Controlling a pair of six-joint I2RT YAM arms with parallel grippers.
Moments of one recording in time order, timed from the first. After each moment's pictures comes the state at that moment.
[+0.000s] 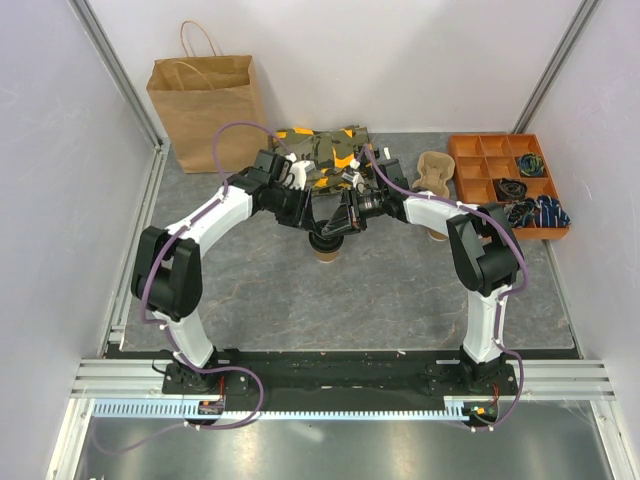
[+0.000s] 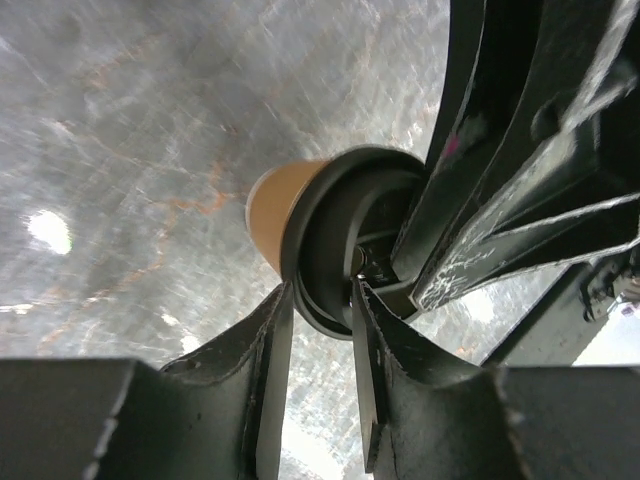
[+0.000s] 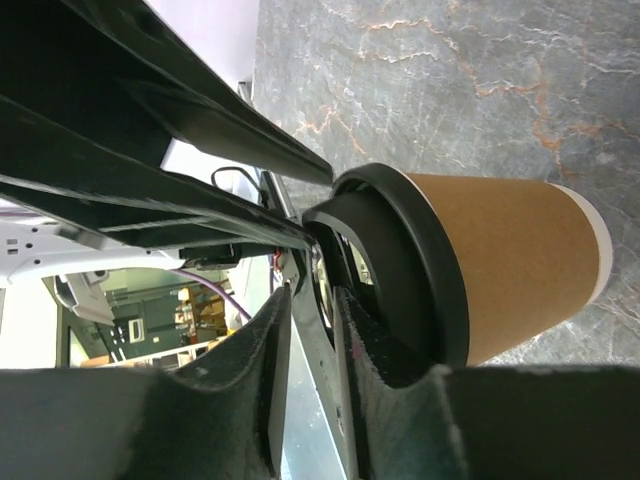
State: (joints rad) left arm -0.40 1.78 1.38 -0.57 0.50 -0.11; right arm 0.41 2.01 1.33 -0.08 -1.05 0.64
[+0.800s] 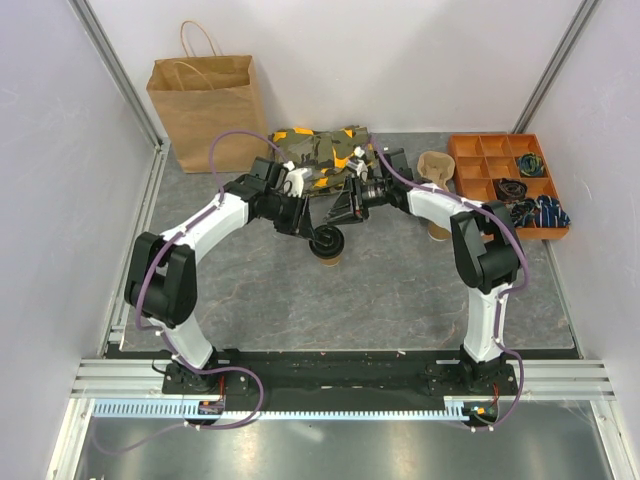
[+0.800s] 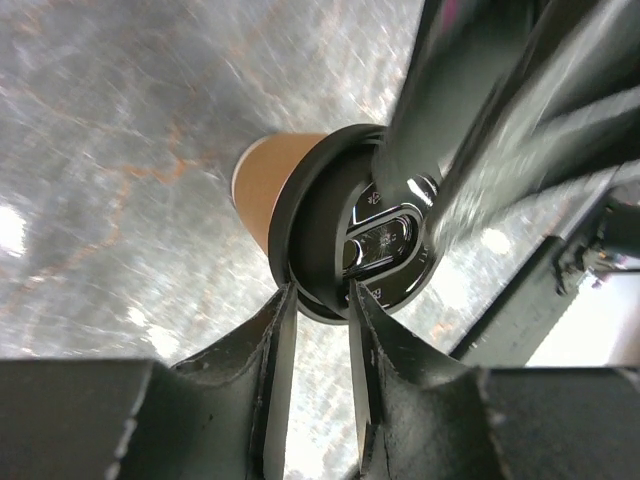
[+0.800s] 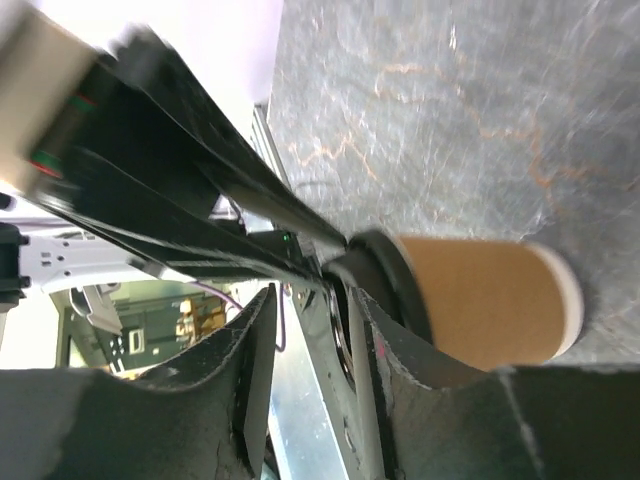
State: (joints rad) left arm -0.40 1.73 1.28 -0.54 0.58 -0.13; right arm 0.38 2.03 1.40 -0.10 -1.08 0.66
